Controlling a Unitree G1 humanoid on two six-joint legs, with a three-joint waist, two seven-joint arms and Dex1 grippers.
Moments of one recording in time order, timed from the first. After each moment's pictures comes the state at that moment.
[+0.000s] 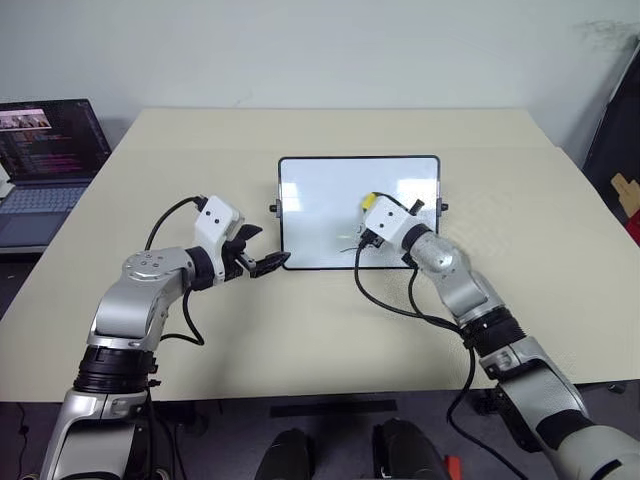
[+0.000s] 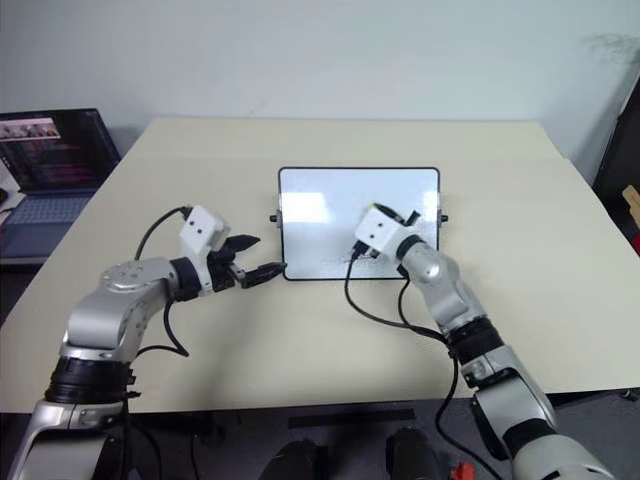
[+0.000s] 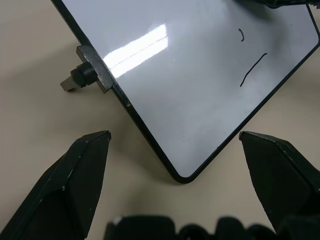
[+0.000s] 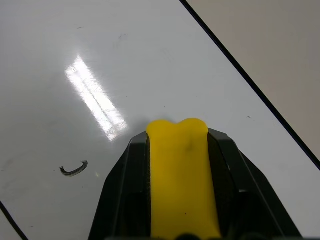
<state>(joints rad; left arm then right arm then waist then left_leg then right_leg) -0.46 0.66 0.03 0.02 -0.32 0.58 -0.80 -0.74 -0.27 0.31 0.40 -0.37 0.00 0.26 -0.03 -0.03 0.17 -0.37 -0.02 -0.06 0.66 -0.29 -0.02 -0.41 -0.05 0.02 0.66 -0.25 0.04</state>
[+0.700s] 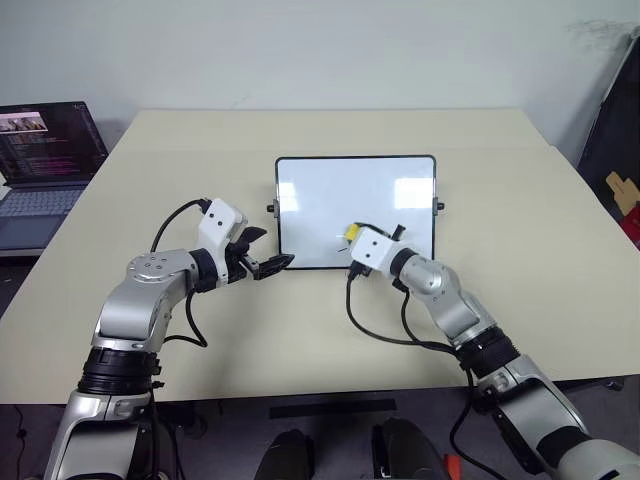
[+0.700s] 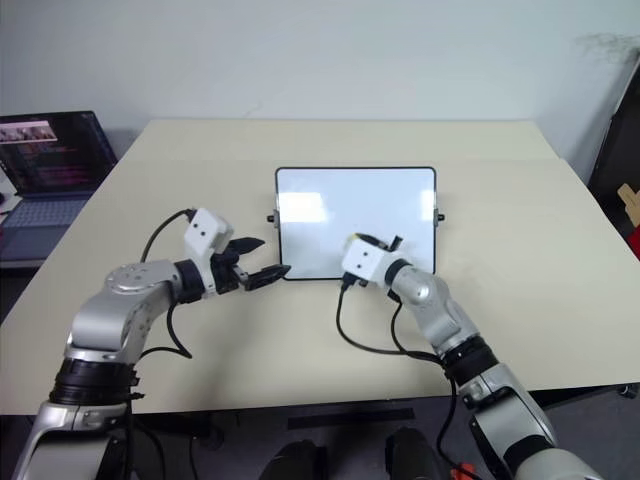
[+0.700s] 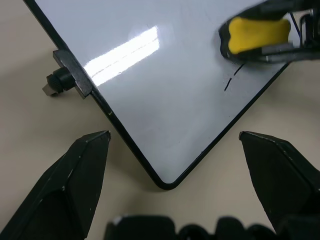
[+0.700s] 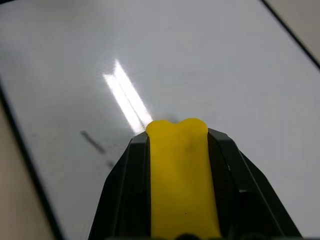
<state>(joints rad) -0.46 0.64 0.03 0.01 -0.33 0.58 -0.82 -0.66 -0.25 0.35 0.34 -0.39 0.01 0.30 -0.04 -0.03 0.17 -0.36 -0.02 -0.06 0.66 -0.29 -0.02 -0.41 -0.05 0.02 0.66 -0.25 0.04</state>
